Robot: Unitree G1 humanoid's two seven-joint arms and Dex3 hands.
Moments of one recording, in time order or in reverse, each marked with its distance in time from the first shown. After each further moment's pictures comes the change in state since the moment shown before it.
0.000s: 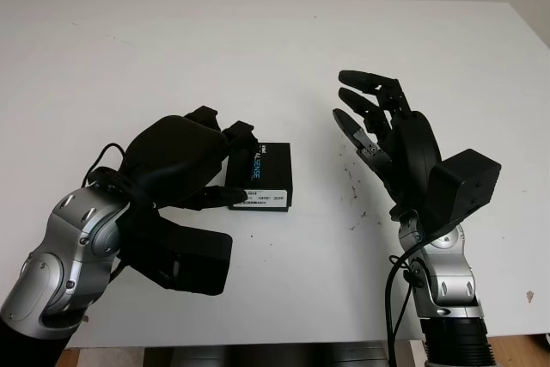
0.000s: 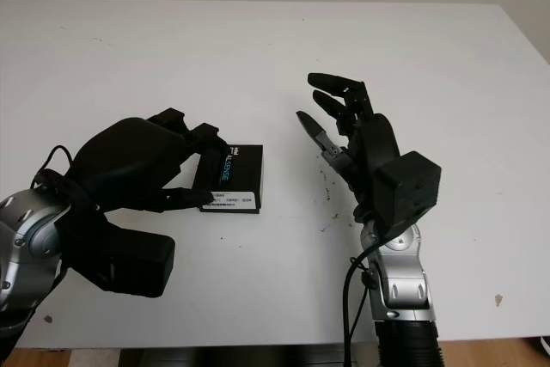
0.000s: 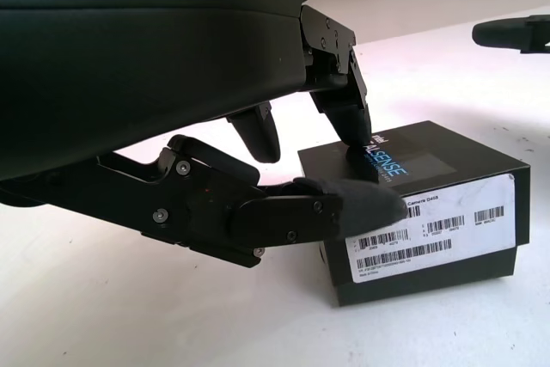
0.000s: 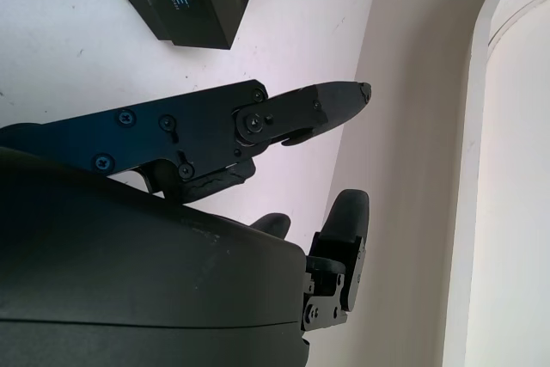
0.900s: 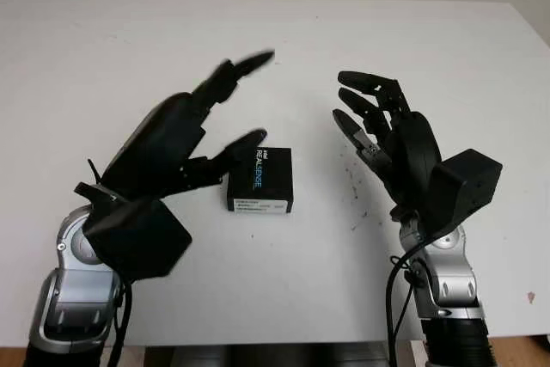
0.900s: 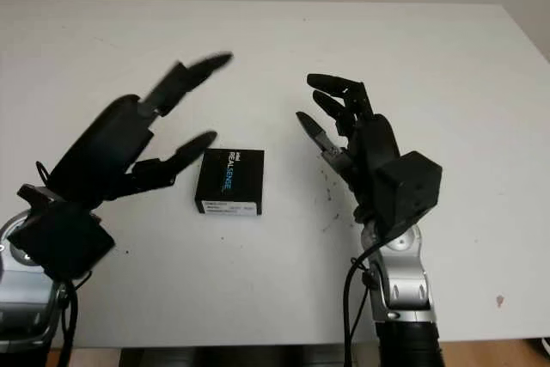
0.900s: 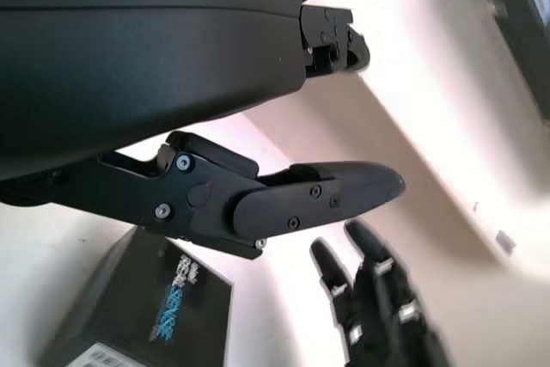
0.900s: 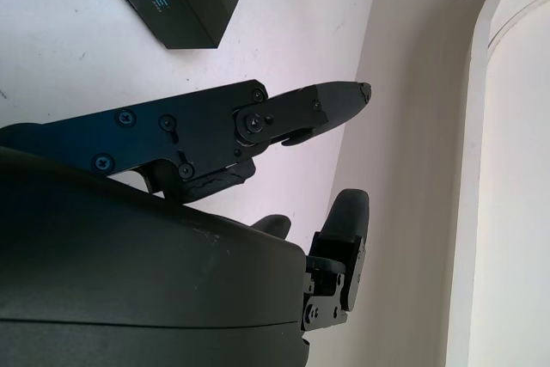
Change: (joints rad) left arm 0.072 -0.333 0.214 0.074 -0.675 -0.063 0.351; right arm 0.005 -0.001 0.000 -0.014 0.006 0.016 0.006
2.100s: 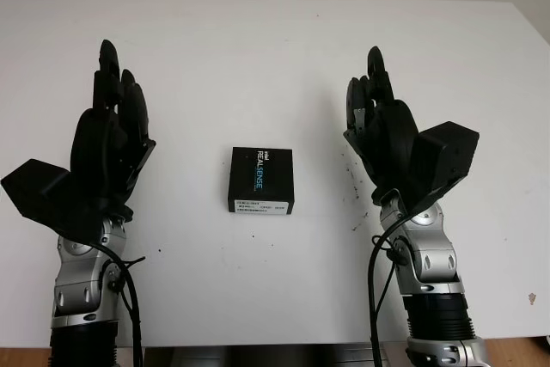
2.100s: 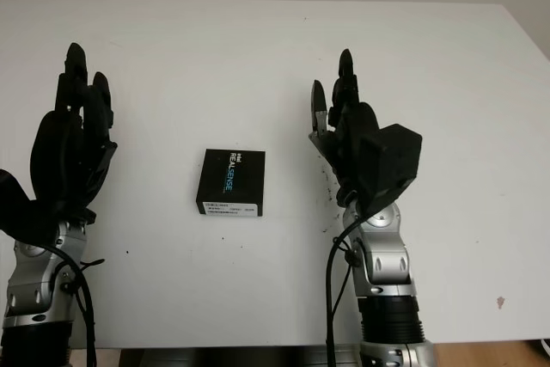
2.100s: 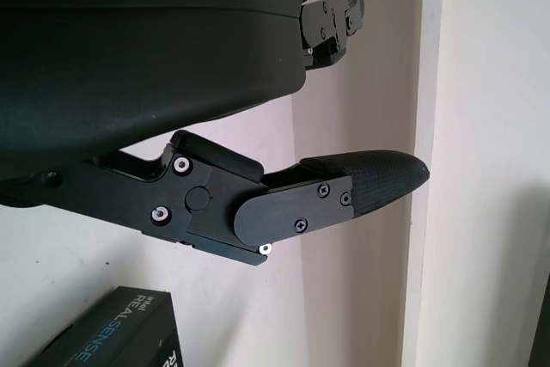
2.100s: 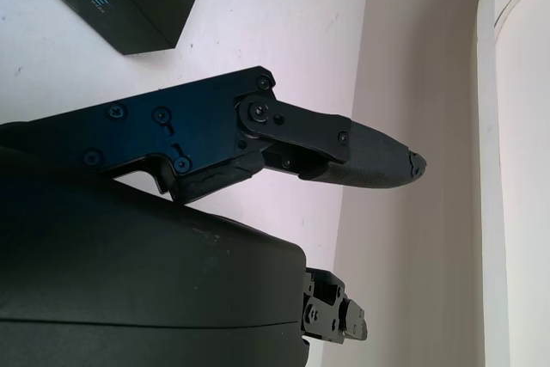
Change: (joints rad) left arm -0.026 -0.107 0.182 0.380 -0.406 -0.077 0.125; right arm -0.123 0.053 0.006 0.081 0.012 0.105 -0.066
